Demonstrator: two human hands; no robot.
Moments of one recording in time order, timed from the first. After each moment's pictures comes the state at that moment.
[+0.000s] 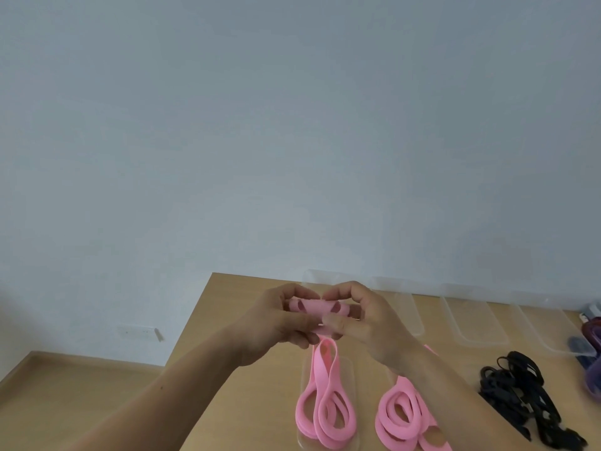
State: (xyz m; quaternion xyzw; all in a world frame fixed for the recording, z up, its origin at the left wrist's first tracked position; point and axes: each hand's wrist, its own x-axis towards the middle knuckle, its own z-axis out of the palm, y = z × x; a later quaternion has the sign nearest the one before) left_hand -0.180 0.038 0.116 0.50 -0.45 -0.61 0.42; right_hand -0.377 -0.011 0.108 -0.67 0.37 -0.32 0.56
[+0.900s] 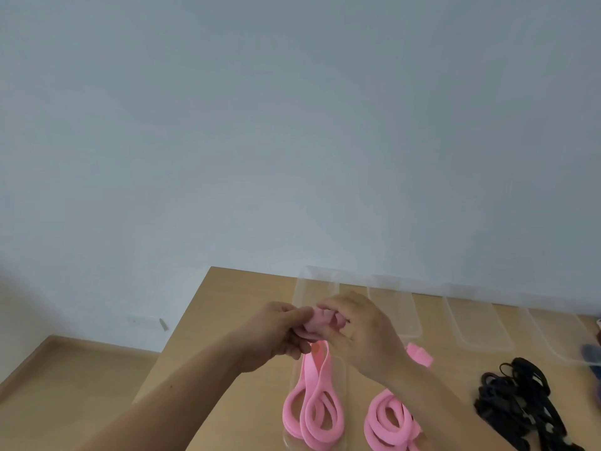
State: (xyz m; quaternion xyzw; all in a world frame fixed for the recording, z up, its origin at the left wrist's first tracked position) left_hand -0.207 0.017 0.083 0.57 -0.39 -0.62 0.37; right_hand -0.397 -0.037 0.059 -0.86 0.33 -0.34 0.19
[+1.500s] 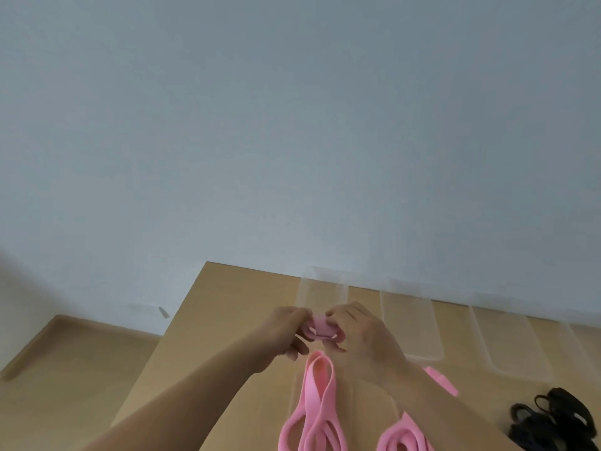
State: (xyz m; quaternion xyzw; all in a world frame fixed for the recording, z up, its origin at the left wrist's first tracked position) left_hand -0.201 -0.057 0.023 0.67 -0.33 -0.58 0.33; right_hand -0.384 -0.114 -0.010 -0.91 0.28 -0.28 0.12
